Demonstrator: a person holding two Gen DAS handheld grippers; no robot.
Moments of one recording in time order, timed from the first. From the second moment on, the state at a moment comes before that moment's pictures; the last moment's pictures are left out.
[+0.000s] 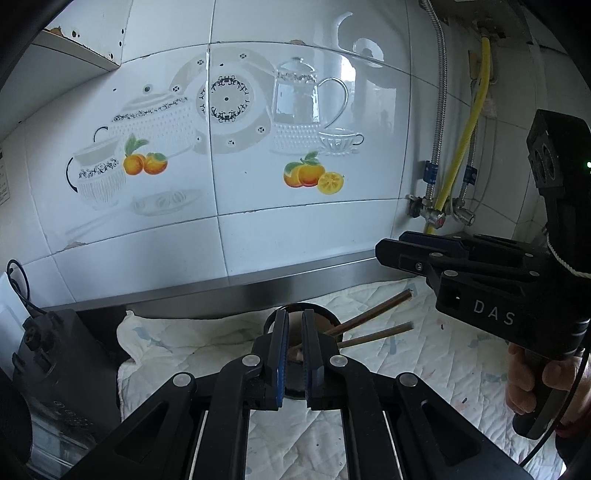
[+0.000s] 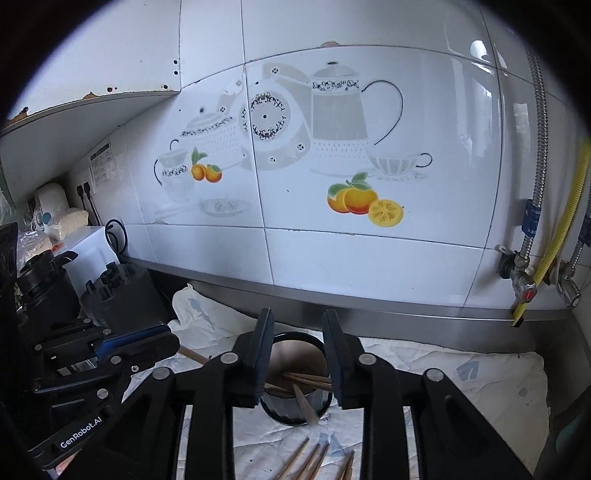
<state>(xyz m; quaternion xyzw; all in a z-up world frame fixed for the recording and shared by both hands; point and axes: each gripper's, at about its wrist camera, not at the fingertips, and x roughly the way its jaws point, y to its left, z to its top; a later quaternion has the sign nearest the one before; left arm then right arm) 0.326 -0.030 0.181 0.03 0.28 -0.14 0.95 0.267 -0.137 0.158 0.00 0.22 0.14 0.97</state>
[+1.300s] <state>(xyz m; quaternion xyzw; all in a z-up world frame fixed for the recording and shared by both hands) 0.122 -0.038 -0.008 0.05 0.42 -0.18 0.89 0.060 -0.193 -0.046 -0.02 0.34 0.10 0.93</state>
